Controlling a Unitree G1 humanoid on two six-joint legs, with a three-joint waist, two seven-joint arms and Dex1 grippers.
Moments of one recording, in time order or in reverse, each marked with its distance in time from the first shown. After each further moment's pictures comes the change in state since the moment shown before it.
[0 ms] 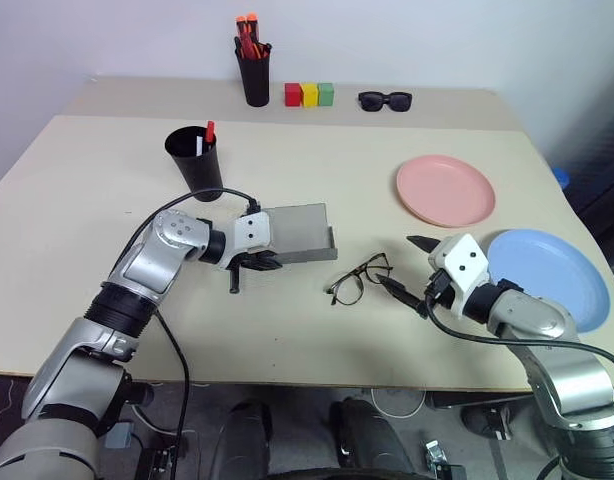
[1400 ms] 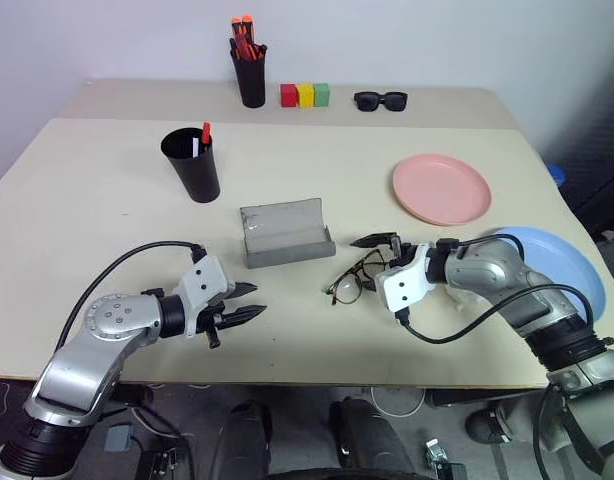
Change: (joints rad) left arm 0.647 0.107 0.358 -0.774 -0.276 0.371 0.308; right arm -0.477 -0.126 0.404 0.671 -0.604 -0.993 0.173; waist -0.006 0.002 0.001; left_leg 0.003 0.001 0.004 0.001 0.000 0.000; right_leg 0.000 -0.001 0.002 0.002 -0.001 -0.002
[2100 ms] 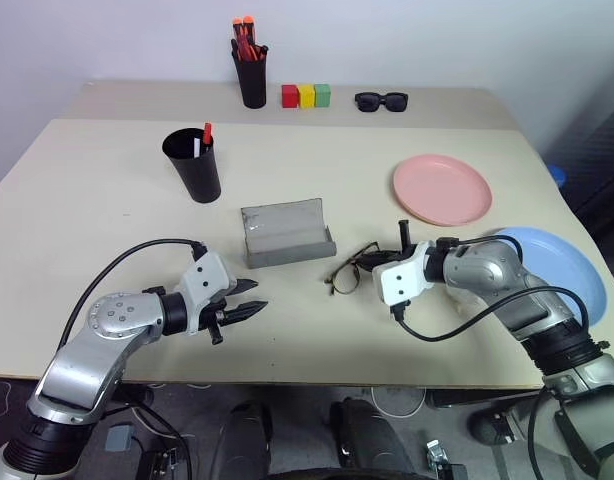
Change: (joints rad) left arm -0.004 -0.009 0.000 0.012 0.001 -0.015 0.035; right arm 0.044 0.050 -0.074 -0.182 0.129 0.333 0.065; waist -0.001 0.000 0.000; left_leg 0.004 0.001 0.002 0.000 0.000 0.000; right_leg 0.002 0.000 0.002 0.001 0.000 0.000
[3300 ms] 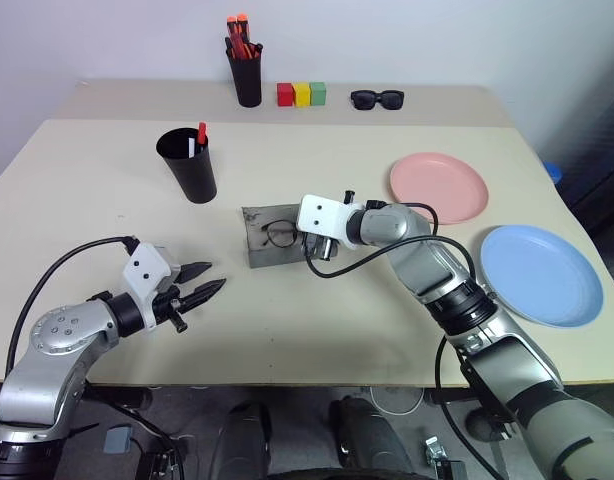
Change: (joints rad) left arm 0.110 -0.015 0.231 0.065 -0.089 -0.111 0.059; right arm -0.321 0.360 0.174 0.147 -0.033 0.585 -0.093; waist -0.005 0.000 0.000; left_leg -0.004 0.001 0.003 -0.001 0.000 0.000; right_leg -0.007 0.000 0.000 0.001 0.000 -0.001
